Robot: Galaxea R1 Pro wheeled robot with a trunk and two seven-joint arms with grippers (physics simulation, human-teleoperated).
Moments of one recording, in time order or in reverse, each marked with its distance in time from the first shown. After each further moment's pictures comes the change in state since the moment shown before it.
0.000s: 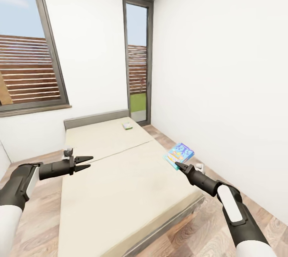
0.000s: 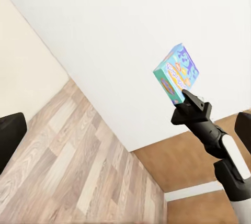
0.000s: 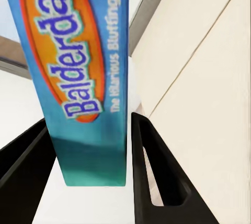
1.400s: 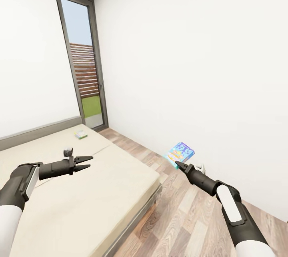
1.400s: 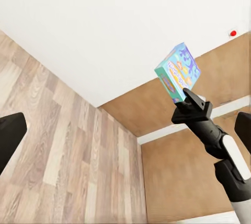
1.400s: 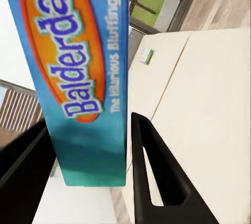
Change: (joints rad) left arm 0.000 0.001 0.000 0.000 0.000 -0.001 0.000; right arm 0.000 0.006 0.001 0.000 0.000 -0.029 -0.001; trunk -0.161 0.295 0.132
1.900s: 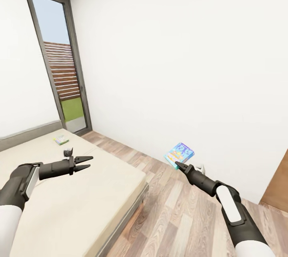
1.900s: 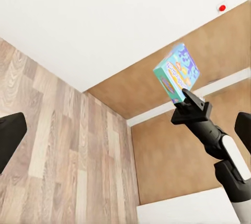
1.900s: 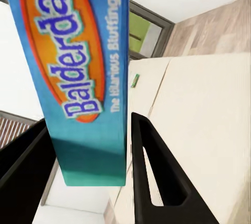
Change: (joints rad) left arm 0.000 0.000 0.000 0.000 0.000 -0.001 0.002; right arm 0.000 0.002 -0.001 0.008 0.001 -0.002 0.000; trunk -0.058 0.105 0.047
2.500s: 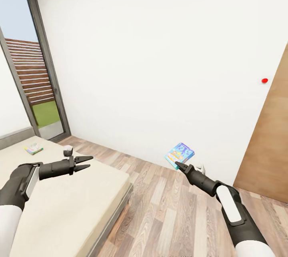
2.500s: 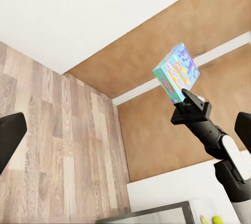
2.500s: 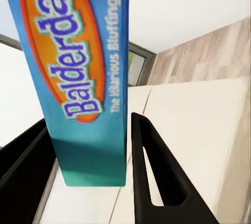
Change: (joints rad) left arm -0.001 0.000 0.000 0.000 0.000 0.000 0.000; right arm -0.001 -0.001 0.001 0.001 0.001 0.000 0.000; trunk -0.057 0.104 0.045
